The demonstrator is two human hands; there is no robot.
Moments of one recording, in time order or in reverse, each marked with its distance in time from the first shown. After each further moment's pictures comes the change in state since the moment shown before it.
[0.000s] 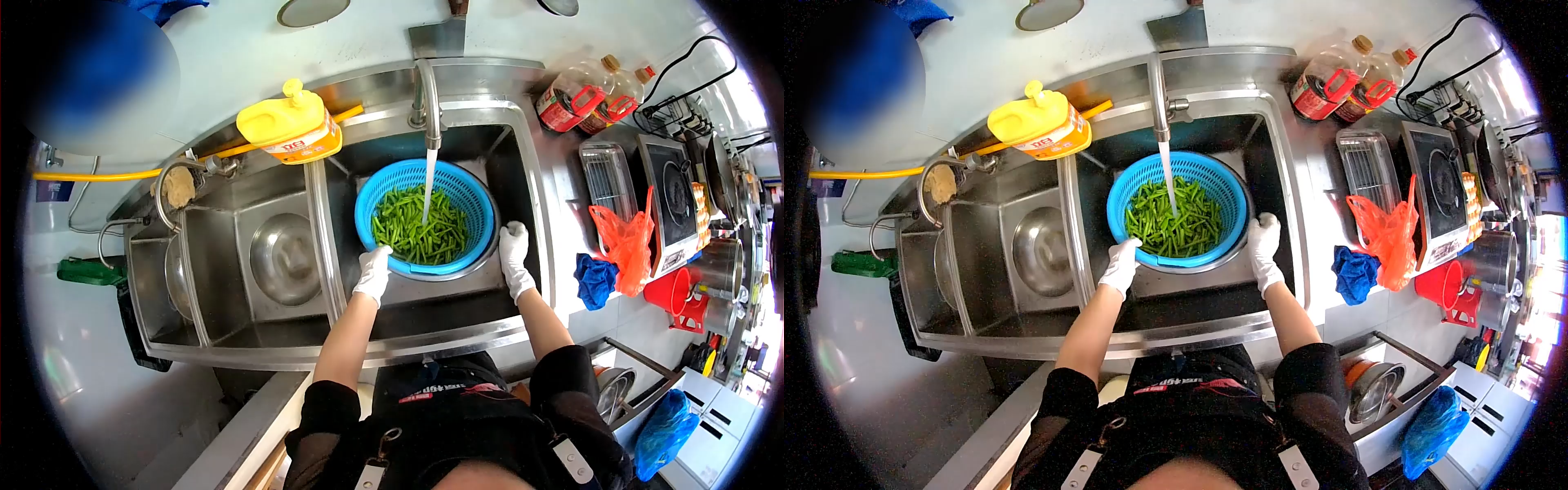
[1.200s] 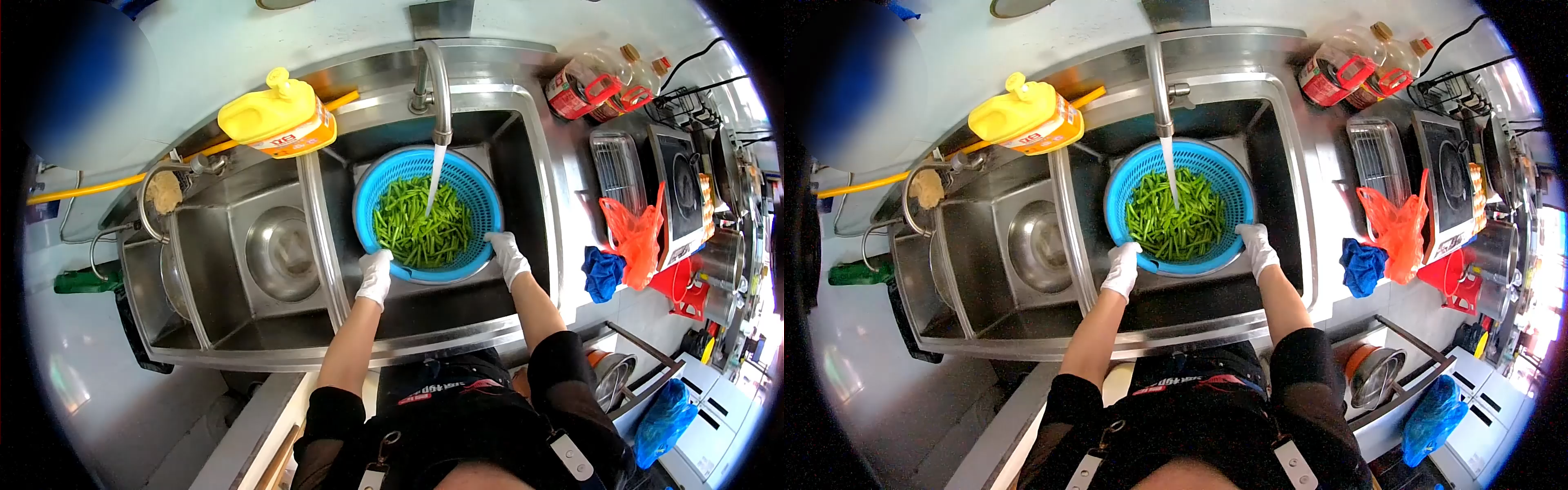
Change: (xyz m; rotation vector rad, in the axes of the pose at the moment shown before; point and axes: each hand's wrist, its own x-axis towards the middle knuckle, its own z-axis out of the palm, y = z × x) left_hand 0.002 -0.012 -0.007 0.104 0.046 -0.013; right_hand 0.000 0.018 0.028 0.161 -0.508 0.723
